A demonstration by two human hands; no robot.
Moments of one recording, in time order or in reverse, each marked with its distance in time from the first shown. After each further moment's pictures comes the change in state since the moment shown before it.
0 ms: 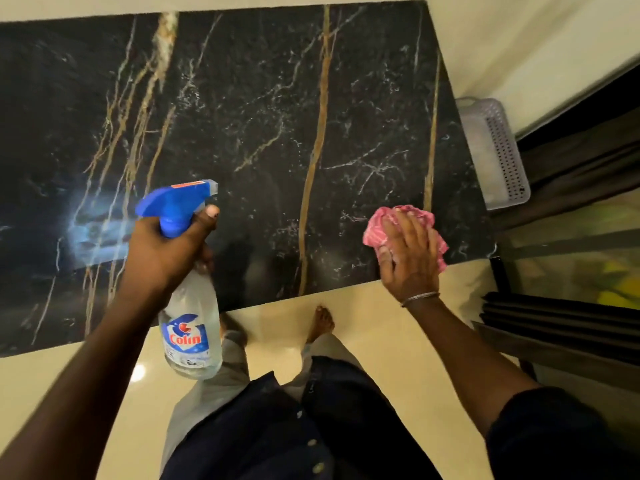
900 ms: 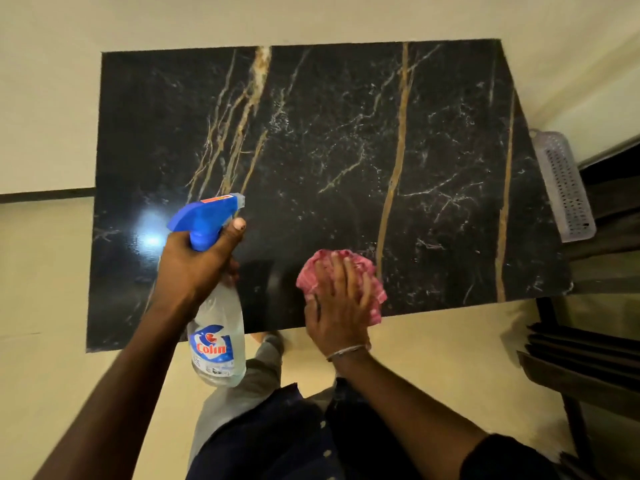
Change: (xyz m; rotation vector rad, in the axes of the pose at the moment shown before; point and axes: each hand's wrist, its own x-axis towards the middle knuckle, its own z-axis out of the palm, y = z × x) left_hand 0.017 -0.019 -0.098 -0.048 0.069 -0.030; right_hand -0.015 -0.264 0.035 0.055 -0.176 0.064
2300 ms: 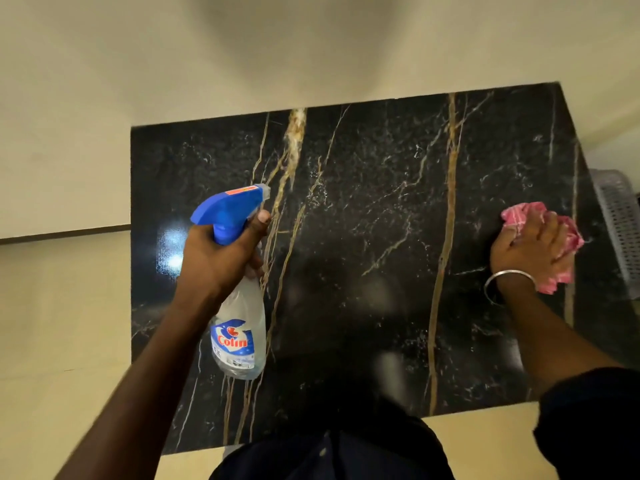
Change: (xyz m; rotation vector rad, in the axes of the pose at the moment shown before) left_hand 0.168 0.072 -0.024 -0.031 -0.055 0.072; right_hand 0.257 0.196 -0.074 -0.014 0.147 0.745
